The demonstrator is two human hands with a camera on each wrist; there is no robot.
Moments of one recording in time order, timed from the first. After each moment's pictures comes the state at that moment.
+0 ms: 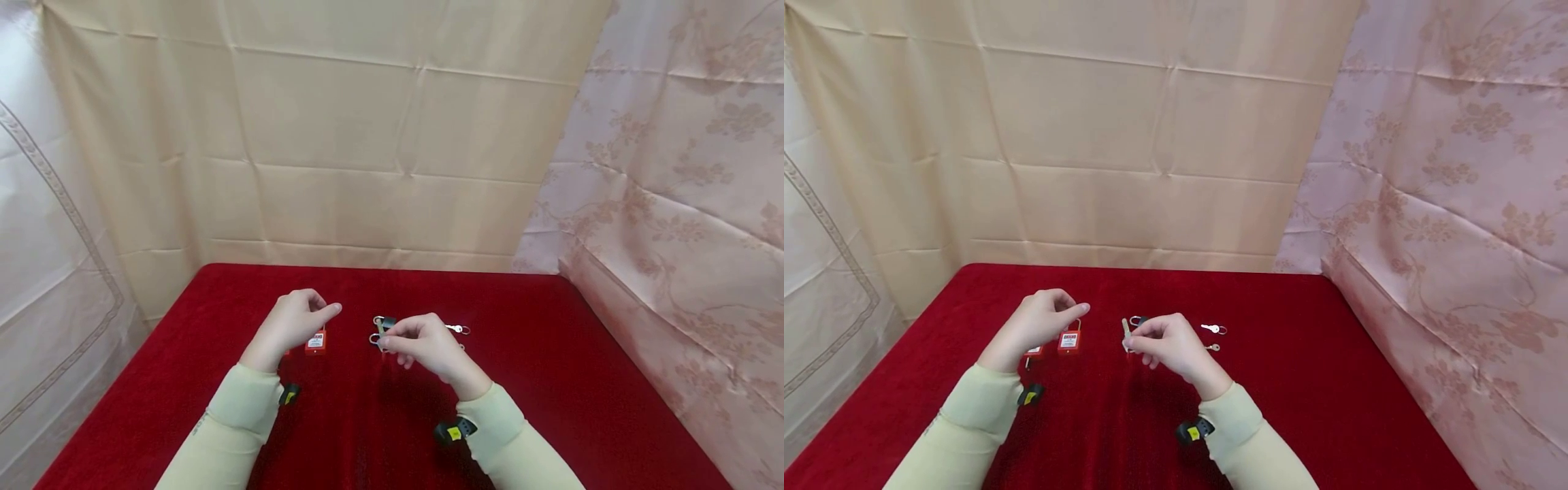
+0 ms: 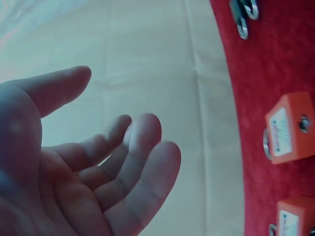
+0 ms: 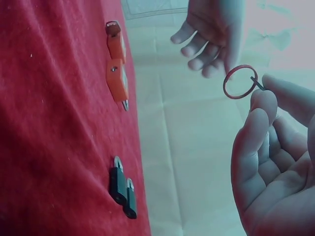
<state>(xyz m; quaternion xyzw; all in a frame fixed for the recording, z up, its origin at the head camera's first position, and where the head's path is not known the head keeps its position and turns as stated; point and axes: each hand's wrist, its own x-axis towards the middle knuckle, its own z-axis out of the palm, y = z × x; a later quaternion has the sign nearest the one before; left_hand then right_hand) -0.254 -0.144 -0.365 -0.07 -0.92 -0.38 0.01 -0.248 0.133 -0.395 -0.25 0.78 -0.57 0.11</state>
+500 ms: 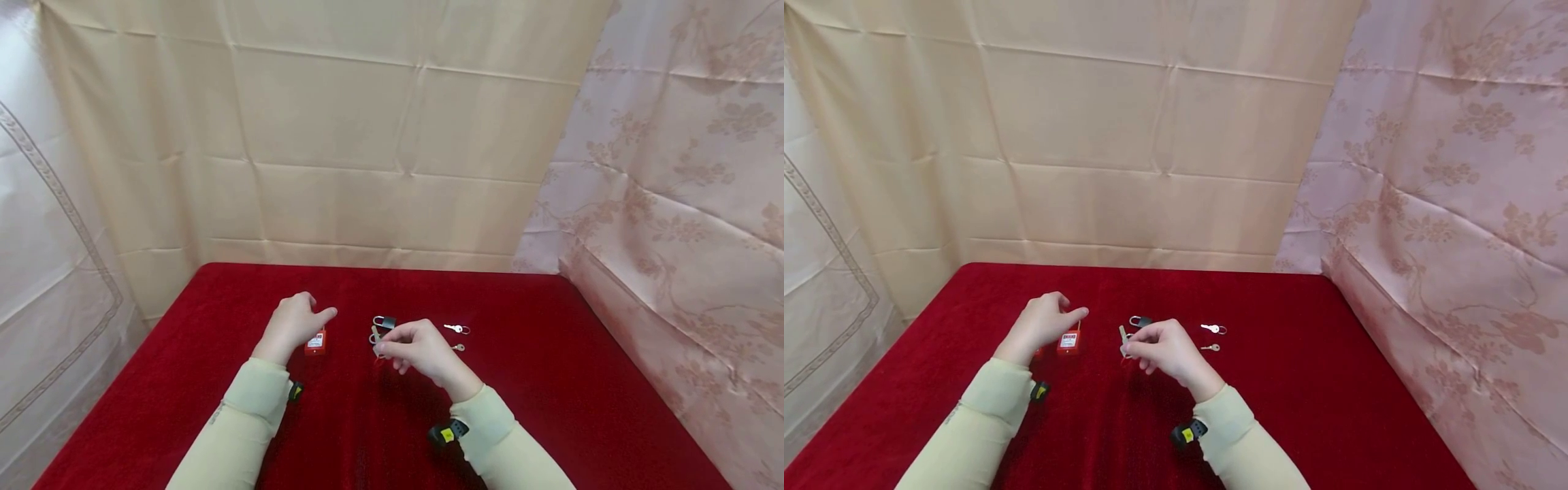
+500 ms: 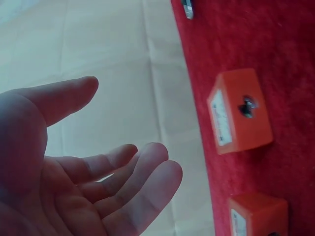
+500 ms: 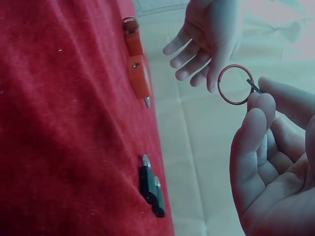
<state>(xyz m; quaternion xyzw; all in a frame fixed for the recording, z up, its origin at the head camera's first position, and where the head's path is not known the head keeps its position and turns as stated) -0.280 -0.145 -0.394 -0.01 -0.94 -0.33 0.01 -0.257 0.127 -0.416 -0.21 0.78 -0.58 0.14</state>
